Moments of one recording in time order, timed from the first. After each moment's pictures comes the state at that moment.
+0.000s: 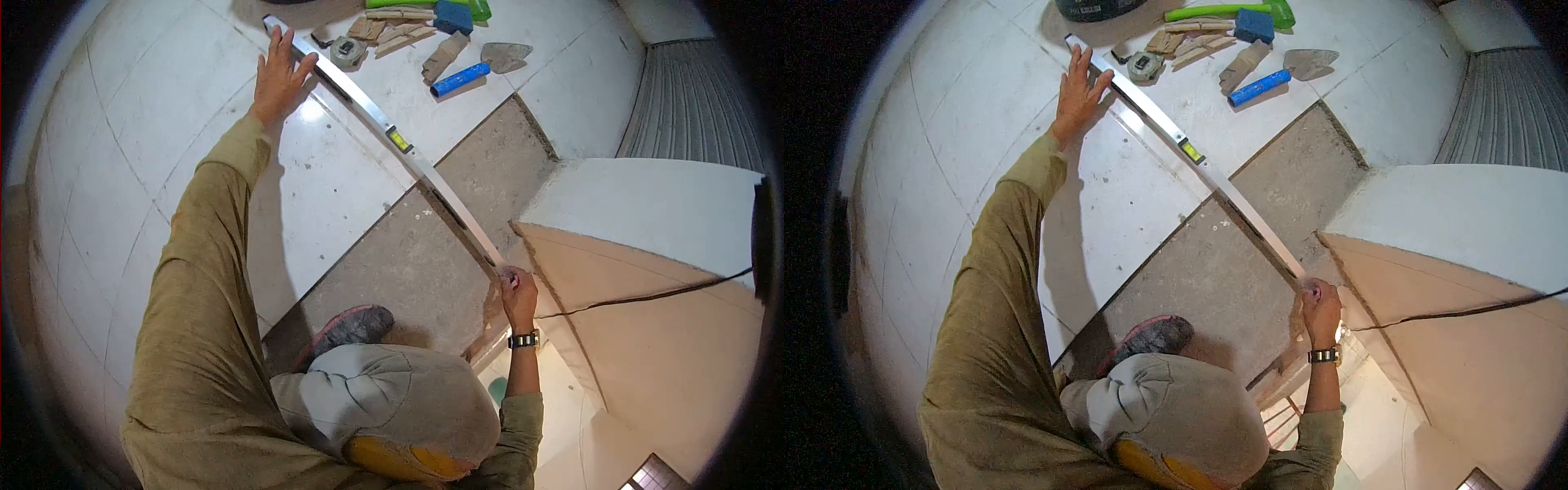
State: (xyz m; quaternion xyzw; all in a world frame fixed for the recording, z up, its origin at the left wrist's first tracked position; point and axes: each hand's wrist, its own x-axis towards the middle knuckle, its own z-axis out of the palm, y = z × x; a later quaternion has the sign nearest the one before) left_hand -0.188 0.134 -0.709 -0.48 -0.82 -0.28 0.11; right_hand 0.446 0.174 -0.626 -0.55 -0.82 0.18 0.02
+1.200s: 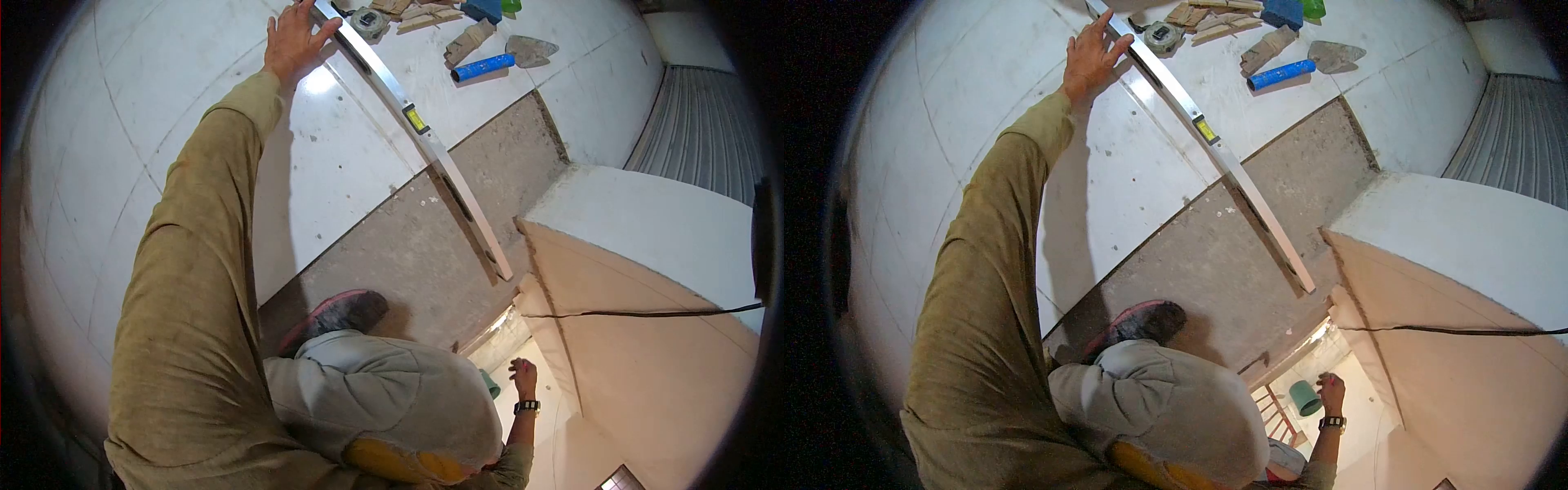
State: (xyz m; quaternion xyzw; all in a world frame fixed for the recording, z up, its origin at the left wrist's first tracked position) left_hand -0.186 0.143 -0.716 -0.44 -0.84 -0.29 0.12; right_hand 0.697 0.088 -0.589 -0.75 -0.54 0.34 -0.13
